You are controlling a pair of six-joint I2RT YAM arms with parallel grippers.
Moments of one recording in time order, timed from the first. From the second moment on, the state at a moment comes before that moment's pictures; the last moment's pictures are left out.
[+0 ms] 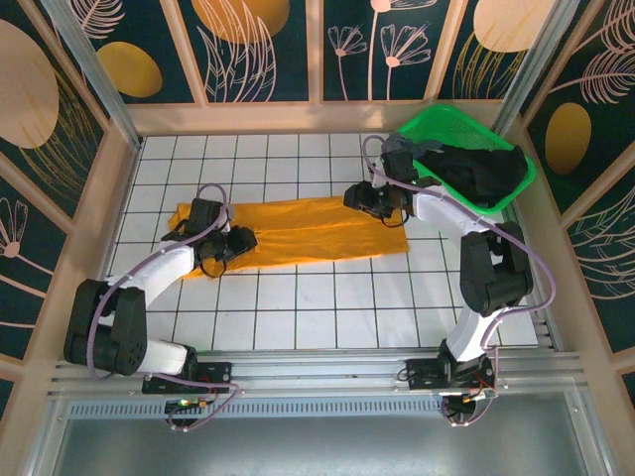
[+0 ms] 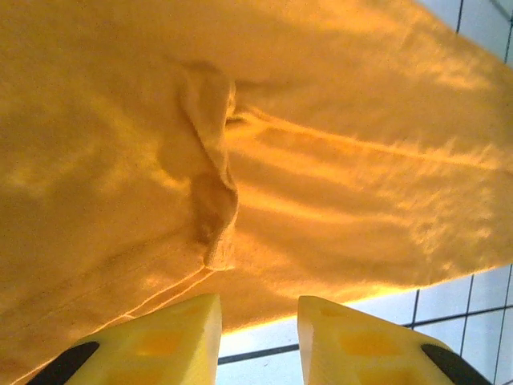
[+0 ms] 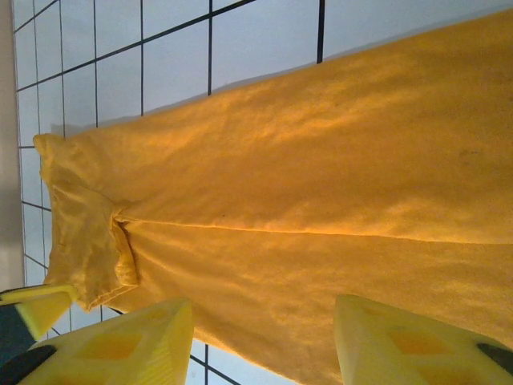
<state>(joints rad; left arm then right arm) -0.22 1.40 0.75 -0.29 0.35 -0.65 0.36 1.75 1.26 -0.42 -0.47 0.55</state>
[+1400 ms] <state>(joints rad) 0.06 1.54 0.86 -0.43 0.09 -0.56 0.43 1.74 1.18 -0.35 -0.54 0.55</state>
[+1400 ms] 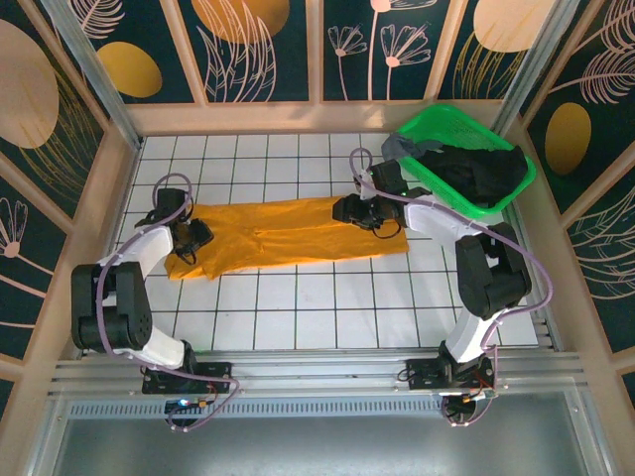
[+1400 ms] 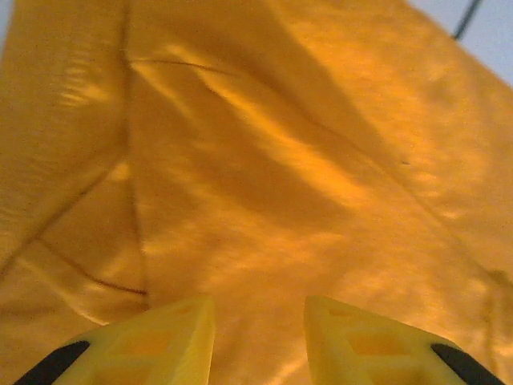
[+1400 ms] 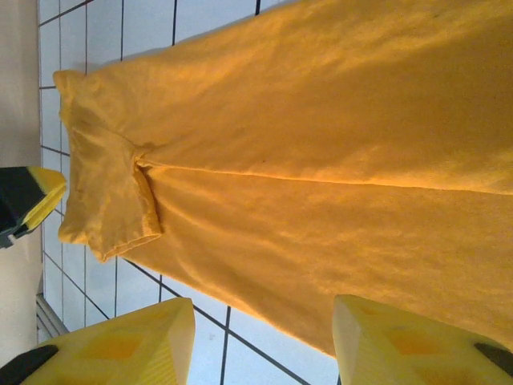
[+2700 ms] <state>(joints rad) 0.11 1.64 0.92 -0.44 0.04 -0.46 0.43 1.74 1.18 -0.35 -0.58 0.54</state>
